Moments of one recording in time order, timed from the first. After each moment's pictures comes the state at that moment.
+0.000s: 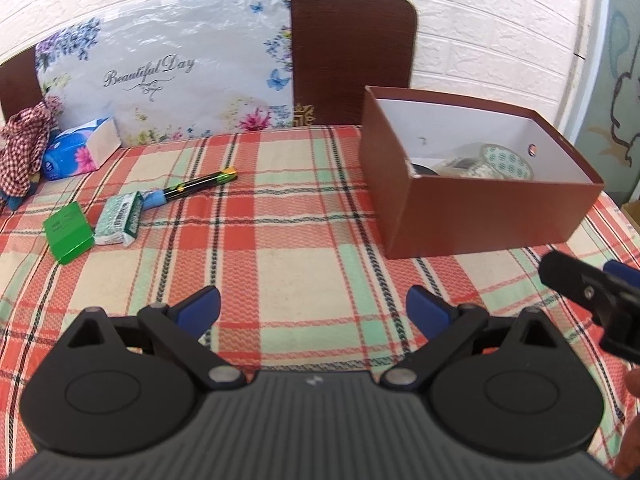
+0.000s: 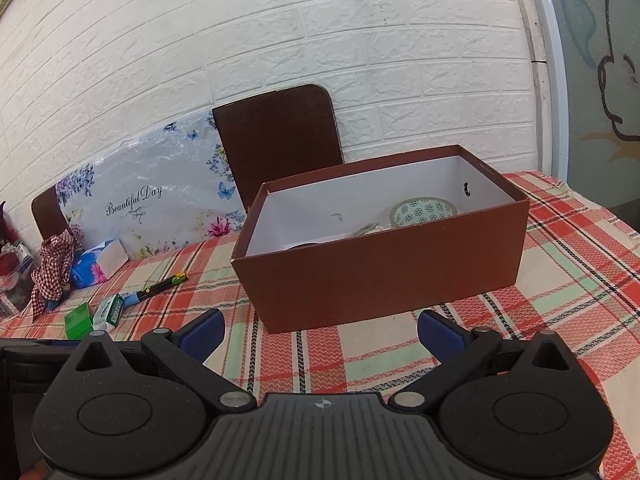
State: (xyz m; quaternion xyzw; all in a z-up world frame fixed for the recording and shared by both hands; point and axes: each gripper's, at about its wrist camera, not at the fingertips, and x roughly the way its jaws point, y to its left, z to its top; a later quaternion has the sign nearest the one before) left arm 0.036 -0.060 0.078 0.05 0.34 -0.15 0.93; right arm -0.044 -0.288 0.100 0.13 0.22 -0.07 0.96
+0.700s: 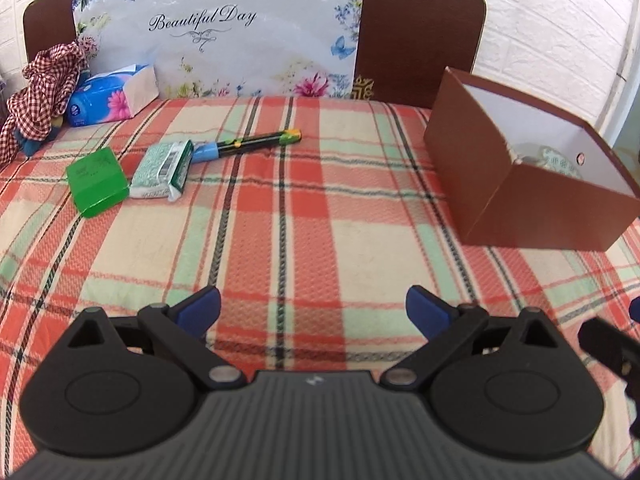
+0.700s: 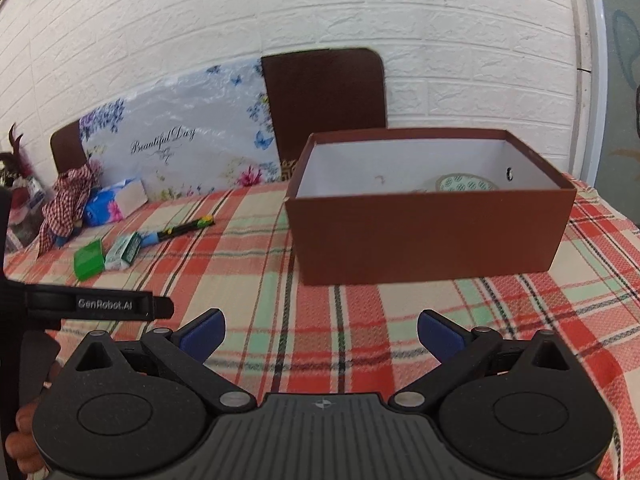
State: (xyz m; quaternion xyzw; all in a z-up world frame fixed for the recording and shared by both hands) left arm 0.065 -0.002 0.044 0.01 0.37 -0.13 0.92; right arm -0.039 -0.240 0.083 0.07 0.27 -0.04 0.96
